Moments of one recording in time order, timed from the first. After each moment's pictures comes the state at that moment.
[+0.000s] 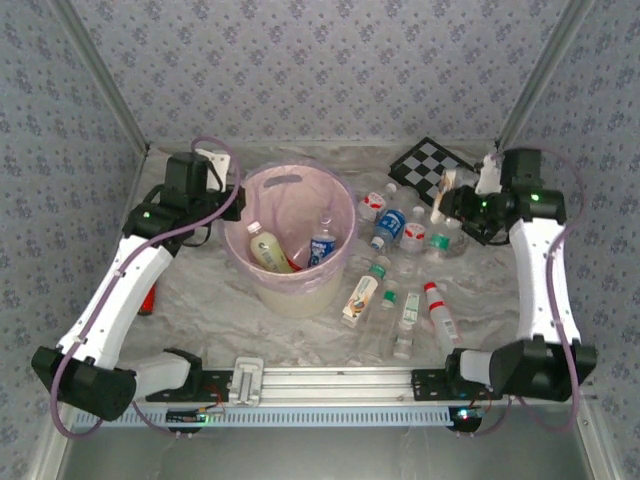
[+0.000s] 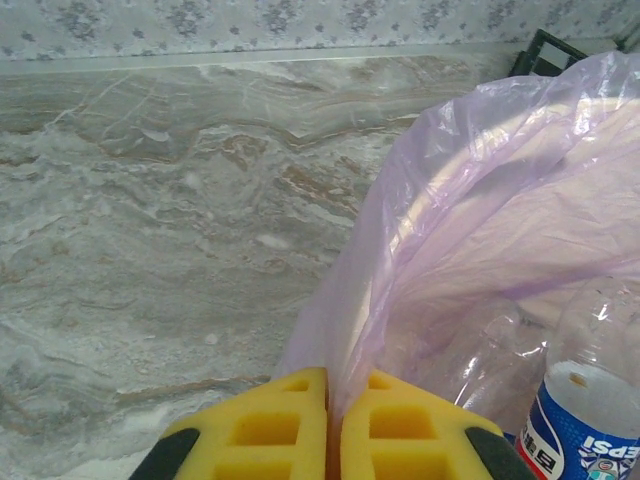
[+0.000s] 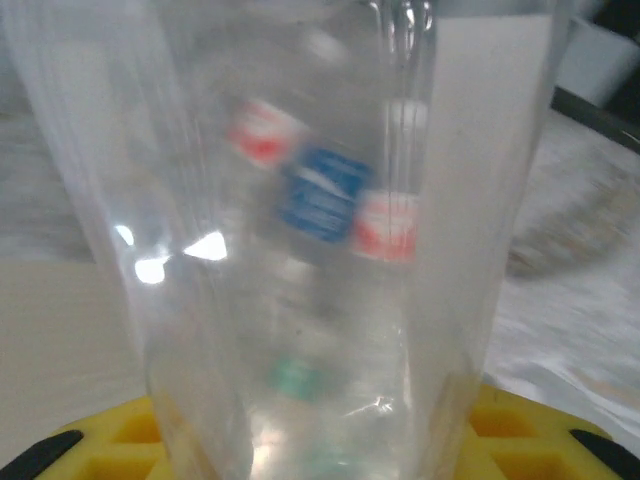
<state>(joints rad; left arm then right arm) -0.38 1.20 1.32 -0.76 0.07 -0.22 -0.12 1.25 1.43 -1.09 -0.46 0.22</state>
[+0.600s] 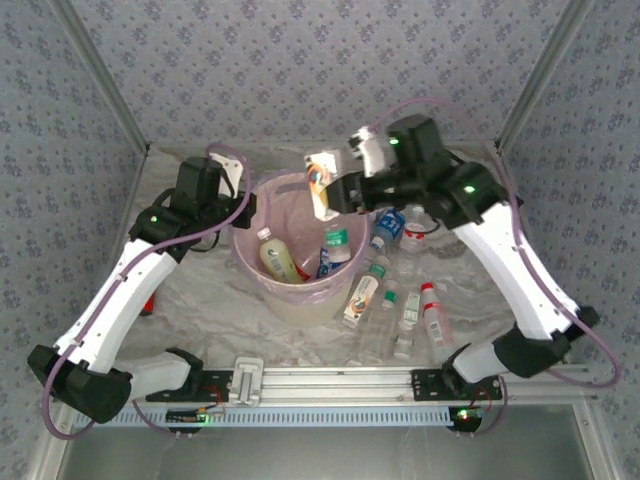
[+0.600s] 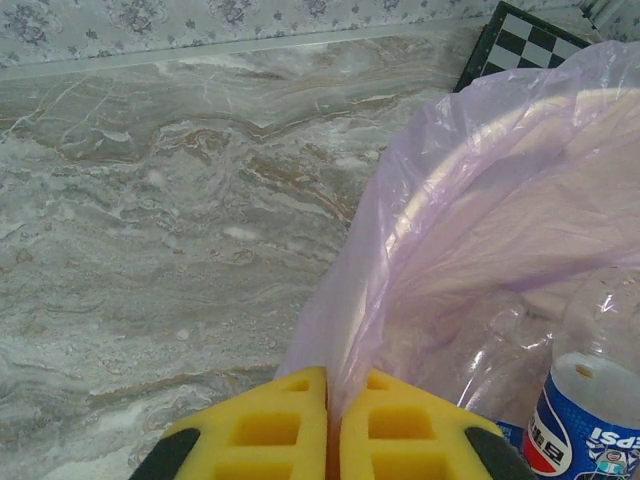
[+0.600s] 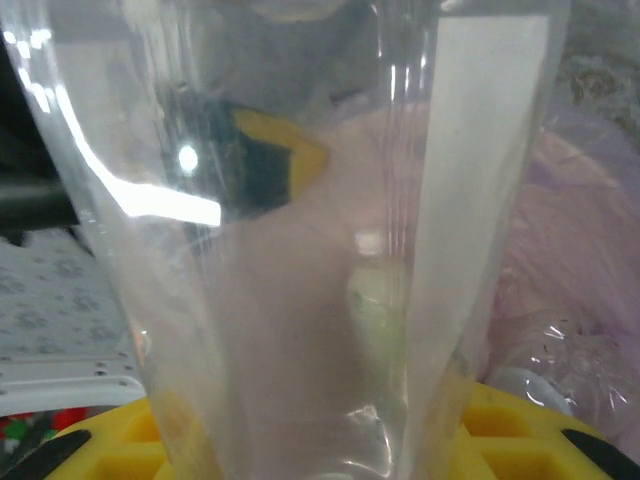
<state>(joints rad) -0.47 1.19 1.33 -0.78 0.03 -0.22 0.69 1.49 1.91 -1.06 -0.40 0.34</state>
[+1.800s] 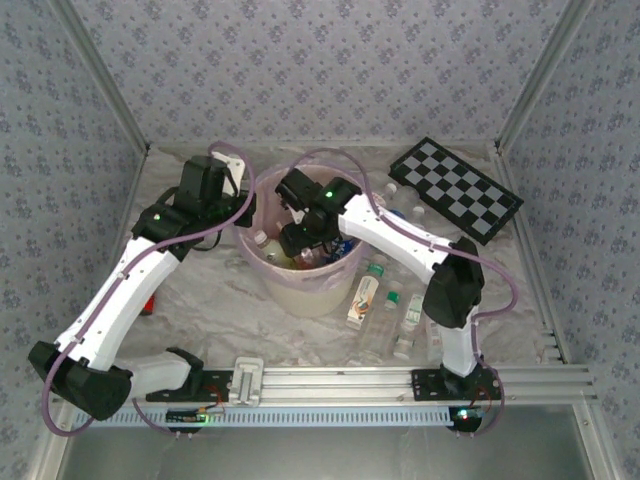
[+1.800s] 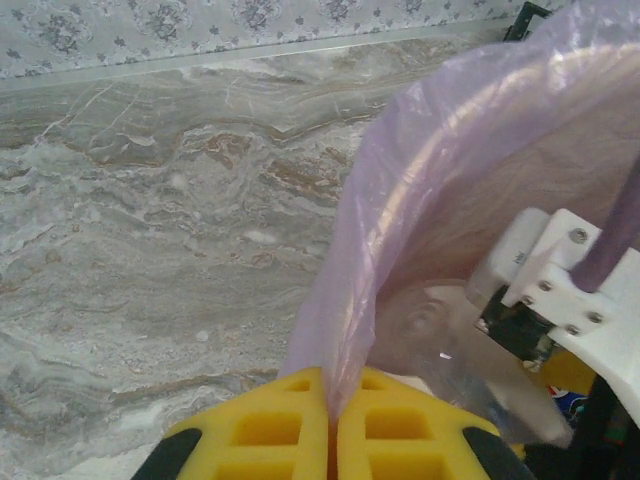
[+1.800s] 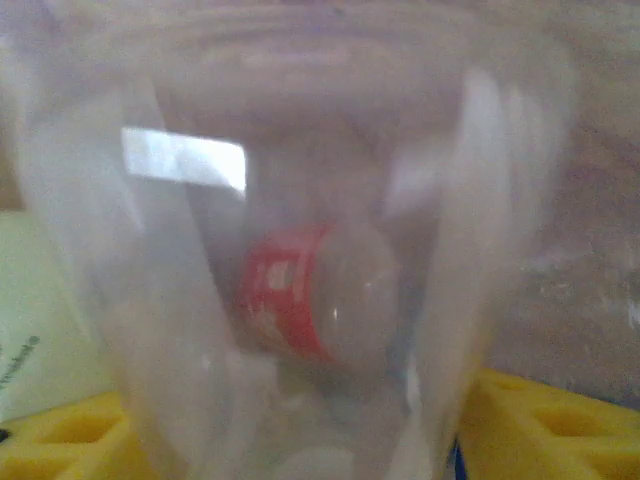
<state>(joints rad) -0.49 1.20 1.34 -0.79 -0.04 -0.22 0.88 1.93 1.89 -1.13 0.01 0.33</state>
